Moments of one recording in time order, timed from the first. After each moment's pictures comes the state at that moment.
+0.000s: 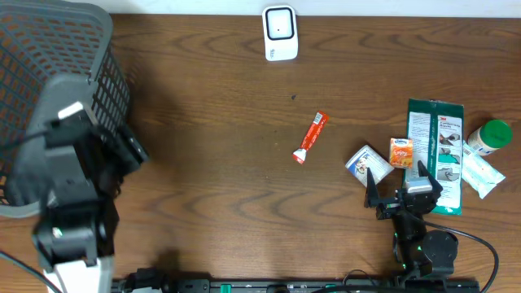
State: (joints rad) left arm 0.13 0.86 1.00 -0.82 -0.11 -0.35; right arm 0.00 0.01 0.01 -0.06 -0.11 -0.09
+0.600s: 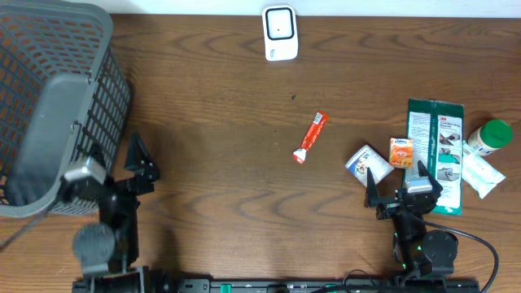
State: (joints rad) left arm 0.13 0.28 0.32 0.07 0.00 -0.38; right arm 0.00 0.01 0.01 -0.06 -0.11 -0.09
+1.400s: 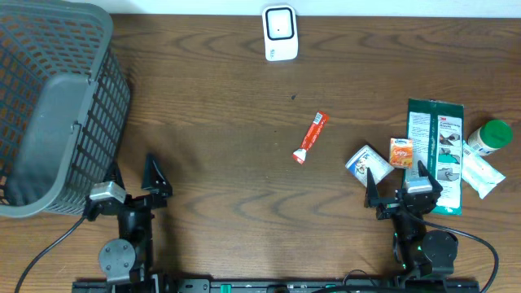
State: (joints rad) left arm 0.12 0.01 0.01 0.11 0.00 -0.38; right arm 0.00 0.01 0.01 -0.06 -0.11 -0.09
